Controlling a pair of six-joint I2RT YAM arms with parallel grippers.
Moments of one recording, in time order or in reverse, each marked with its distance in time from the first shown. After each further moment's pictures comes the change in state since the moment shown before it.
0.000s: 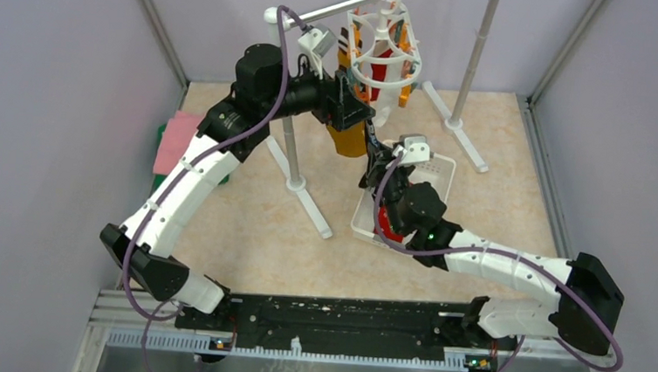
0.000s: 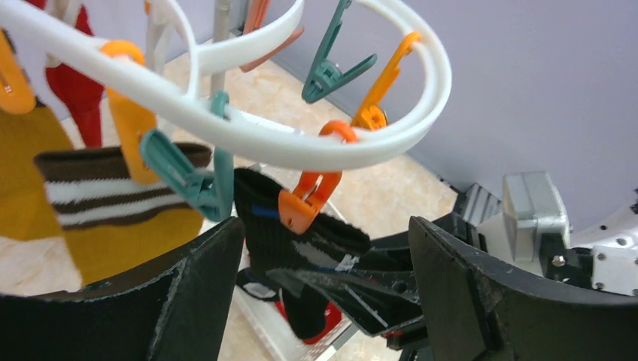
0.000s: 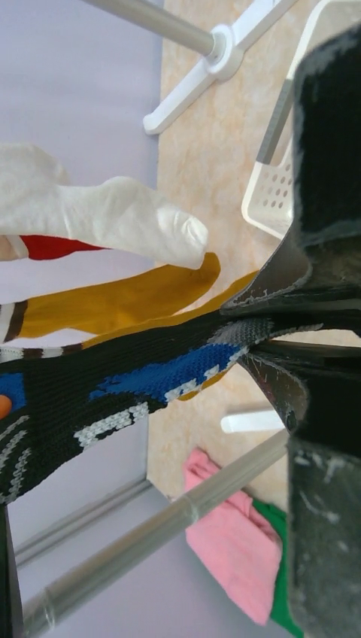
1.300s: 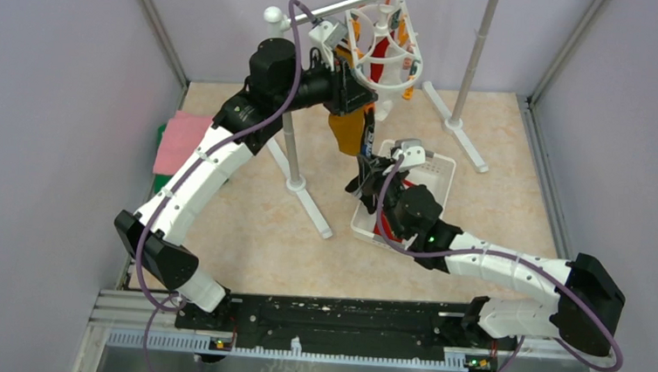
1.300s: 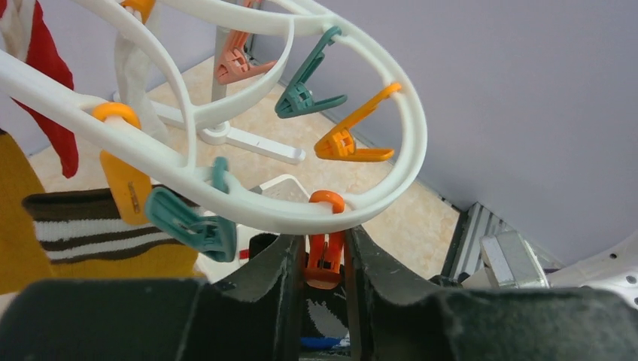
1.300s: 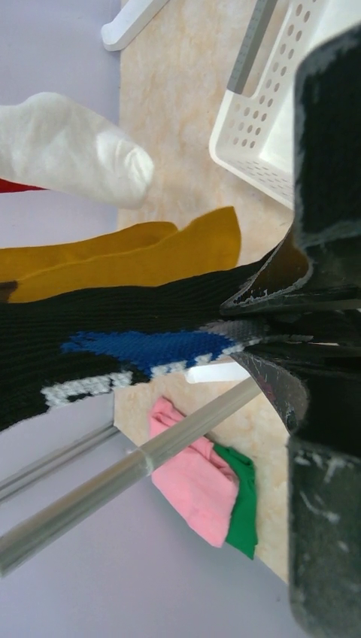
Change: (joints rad) left arm -0.016 0.092 0.055 0.090 -0.009 -0.038; right arm 0.000 -0.022 -0.042 -0.070 -0.132 0.184
